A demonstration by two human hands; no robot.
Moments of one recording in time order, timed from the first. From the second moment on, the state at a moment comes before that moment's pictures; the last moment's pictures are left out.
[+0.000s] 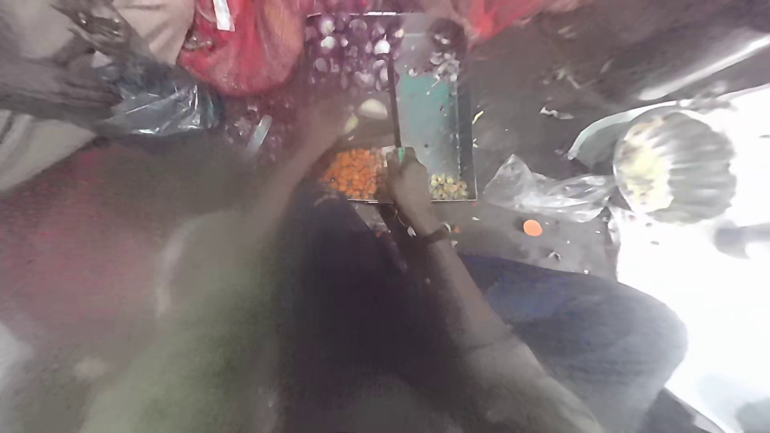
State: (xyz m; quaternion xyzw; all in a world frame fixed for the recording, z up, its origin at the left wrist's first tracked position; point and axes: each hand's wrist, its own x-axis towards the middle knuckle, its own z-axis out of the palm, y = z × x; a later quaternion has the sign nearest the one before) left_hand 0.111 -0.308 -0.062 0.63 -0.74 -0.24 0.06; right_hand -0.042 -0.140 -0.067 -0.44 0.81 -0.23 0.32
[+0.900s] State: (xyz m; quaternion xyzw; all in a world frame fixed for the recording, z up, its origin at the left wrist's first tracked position) left_hand 0.095 -0.332 -0.076 0.47 -0.87 -0.13 -0.06; right_hand -0.069 -0.097 -0.083 -0.41 0.77 -0.28 0.40
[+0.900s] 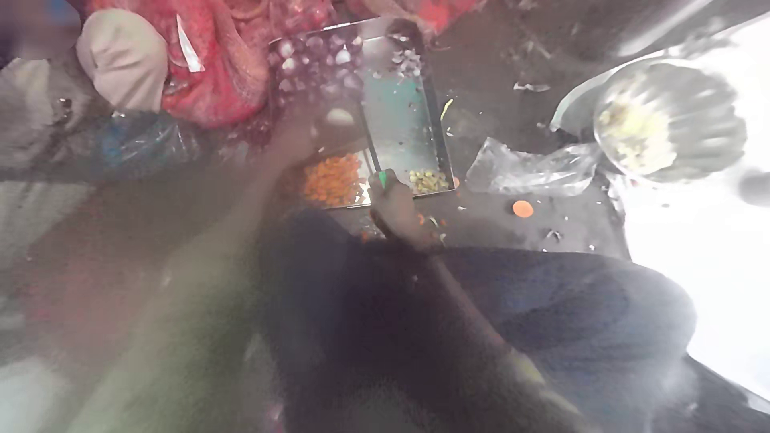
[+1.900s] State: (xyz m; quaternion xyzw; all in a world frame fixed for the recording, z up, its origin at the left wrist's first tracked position) left_hand 0.120 -0.325 -0.082 0.47 -0.85 -0.22 0.11; right_hand -0.057 -0.110 -0.101 -0.44 0.76 -0.25 0.41
